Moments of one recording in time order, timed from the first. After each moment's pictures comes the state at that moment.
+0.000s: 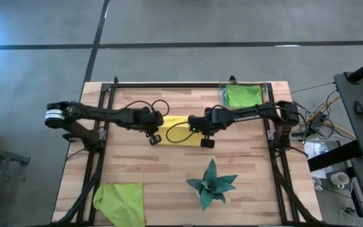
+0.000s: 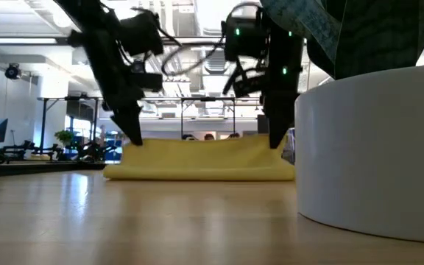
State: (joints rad) left arm 0.15 1.44 0.85 -0.53 -0.23 -0.20; right arm -0.07 1.87 1.32 -0.89 0.26 0.04
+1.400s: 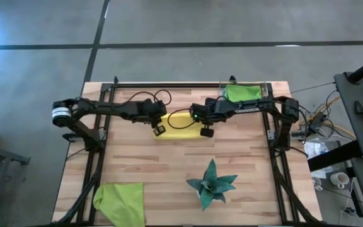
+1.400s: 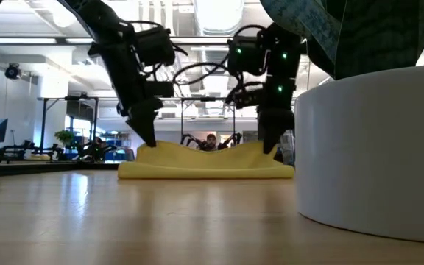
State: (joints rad) left arm 0.28 1.52 0.91 -0.47 -0.25 -0.12; right arm -0.22 1.85 1.26 -0.72 0.32 -0.12
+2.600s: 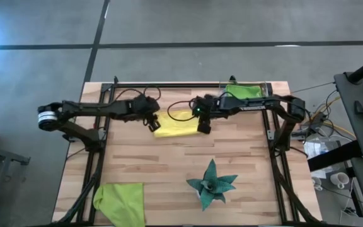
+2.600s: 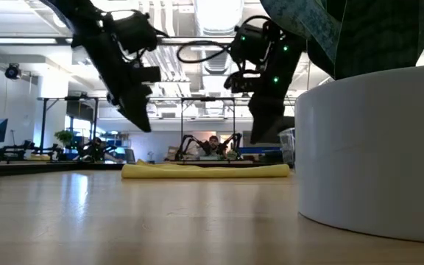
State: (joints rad) left arm 0.31 1.34 0.80 -0.38 -0.27 -0.07; right arm -0.24 1.79 1.21 -0.56 0.19 -0.12
